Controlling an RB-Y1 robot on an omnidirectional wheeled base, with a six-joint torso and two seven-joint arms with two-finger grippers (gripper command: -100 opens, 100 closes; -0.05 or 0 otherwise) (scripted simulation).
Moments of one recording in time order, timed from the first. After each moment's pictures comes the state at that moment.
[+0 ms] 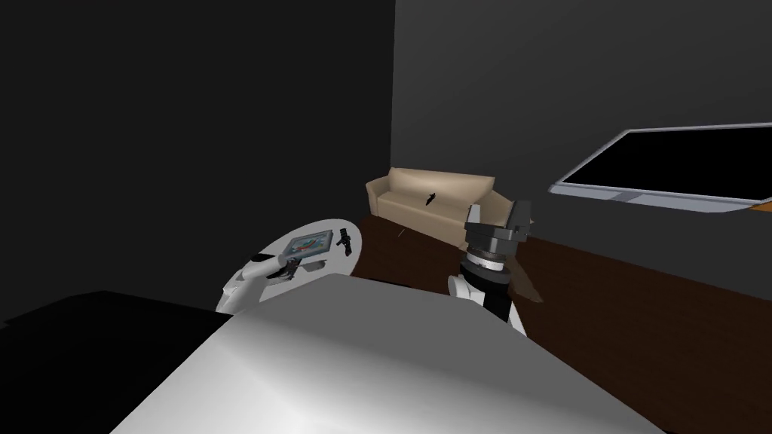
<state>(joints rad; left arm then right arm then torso) 0.16 0.59 0.64 -1.06 0.46 0.88 -0.35 0.46 -0.04 0.00 -2.34 0.10 -0.63 -0.12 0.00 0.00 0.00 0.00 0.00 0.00</state>
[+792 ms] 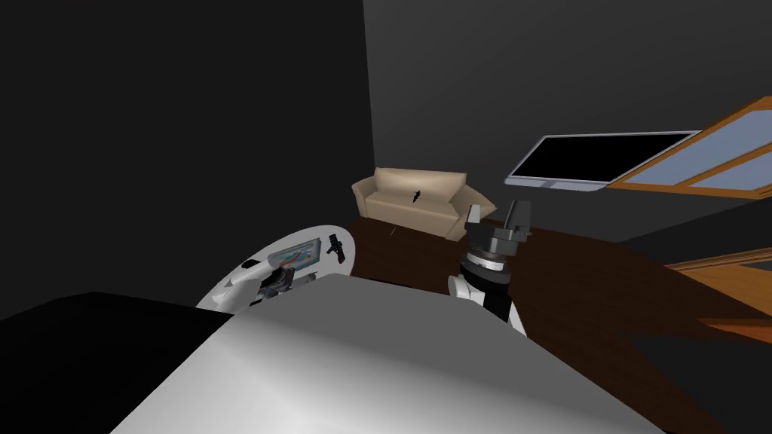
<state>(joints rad) 0.13 0.62 0.73 -0.90 0.54 1.09 -0.41 0.46 -0.04 0.00 -2.34 0.10 -0.63 -0.12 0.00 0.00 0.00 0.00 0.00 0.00</state>
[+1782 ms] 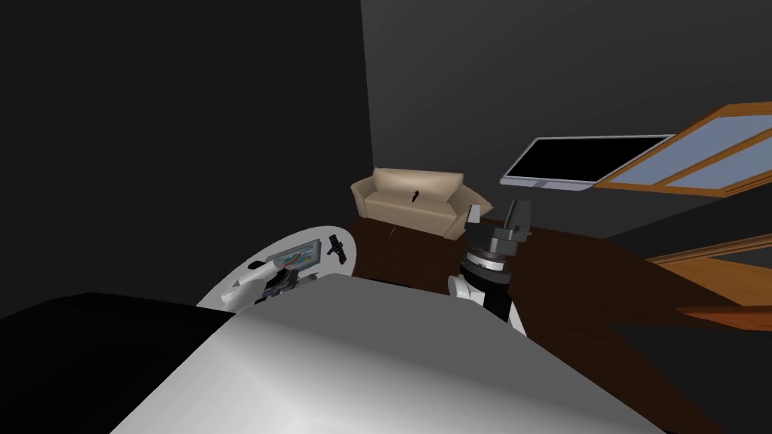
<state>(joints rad) 0.10 0.60 0.71 -0.84 0.54 1.07 -0.40 0.46 -0.04 0.00 -2.34 0.10 -0.63 -0.12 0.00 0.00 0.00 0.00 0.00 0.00</state>
